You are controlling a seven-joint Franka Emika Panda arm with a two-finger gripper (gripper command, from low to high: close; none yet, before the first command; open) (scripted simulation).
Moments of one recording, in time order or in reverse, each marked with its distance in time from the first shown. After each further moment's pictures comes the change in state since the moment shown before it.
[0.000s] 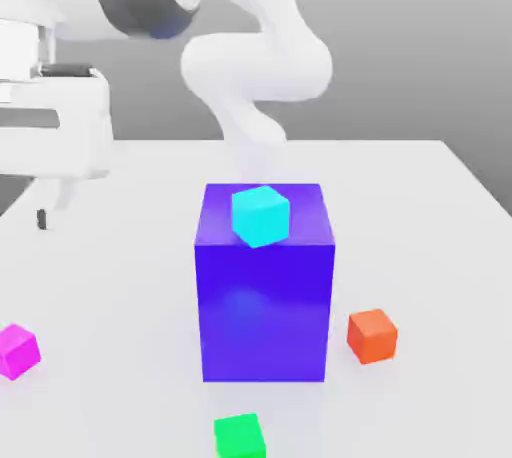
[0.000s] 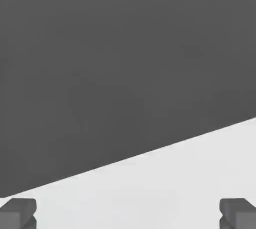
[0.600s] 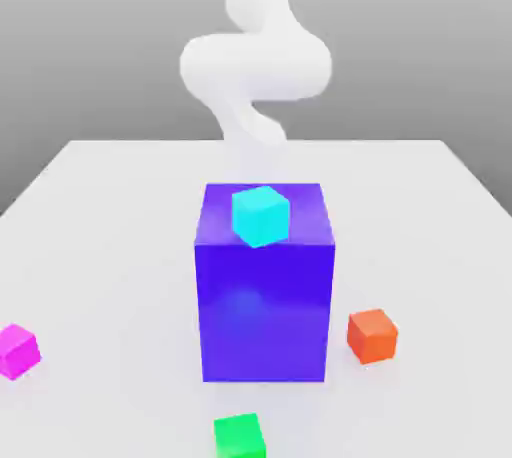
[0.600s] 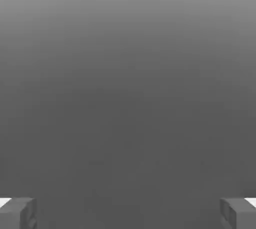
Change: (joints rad) arm 0.149 -0.658 0.322 0.090 -0.144 -0.249 0.259
